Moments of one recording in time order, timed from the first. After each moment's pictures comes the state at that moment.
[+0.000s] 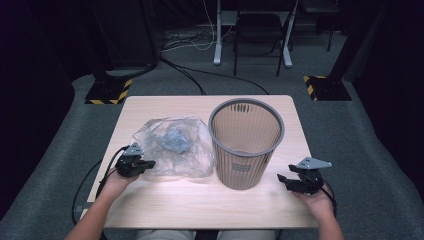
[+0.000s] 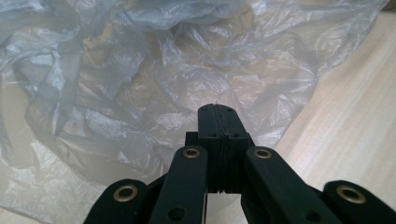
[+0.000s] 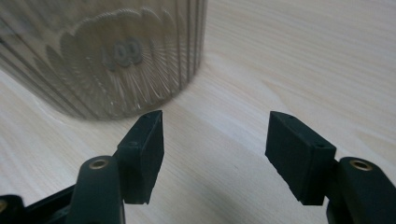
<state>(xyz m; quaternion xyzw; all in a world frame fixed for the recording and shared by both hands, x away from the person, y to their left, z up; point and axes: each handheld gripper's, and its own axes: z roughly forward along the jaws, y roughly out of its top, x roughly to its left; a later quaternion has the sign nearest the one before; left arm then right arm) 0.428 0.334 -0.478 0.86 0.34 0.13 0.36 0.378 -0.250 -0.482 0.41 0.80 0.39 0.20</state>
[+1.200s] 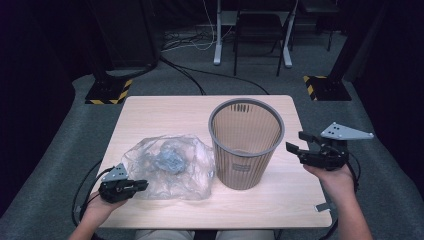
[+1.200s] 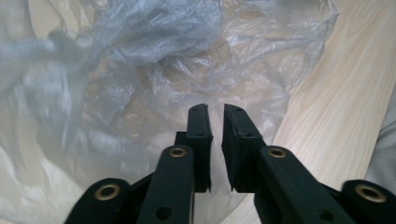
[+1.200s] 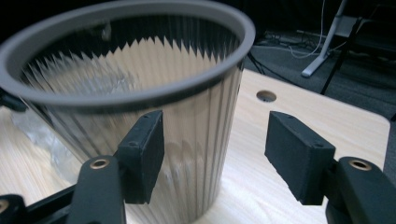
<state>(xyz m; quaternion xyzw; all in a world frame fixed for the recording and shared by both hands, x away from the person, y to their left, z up) 0.350 0.351 -0.468 0.85 0.31 0.11 0.41 0.362 -0.244 -0.321 0.38 0.75 0.50 0.22</state>
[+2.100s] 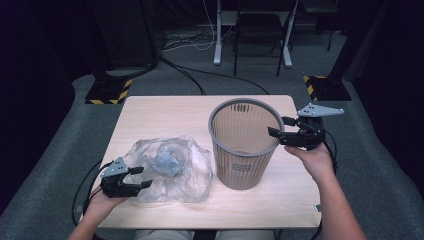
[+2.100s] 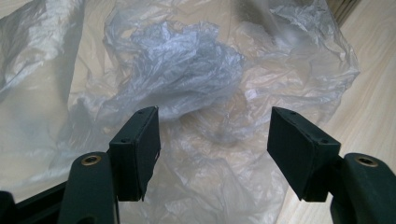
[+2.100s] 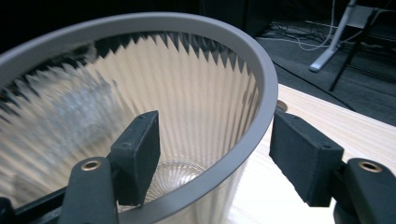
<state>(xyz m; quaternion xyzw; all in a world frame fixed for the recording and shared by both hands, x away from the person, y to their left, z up) 0.363 0.344 -0.460 0.83 0.31 0.14 0.44 0.415 -0.203 -0.313 0.38 0.76 0.48 0.21</state>
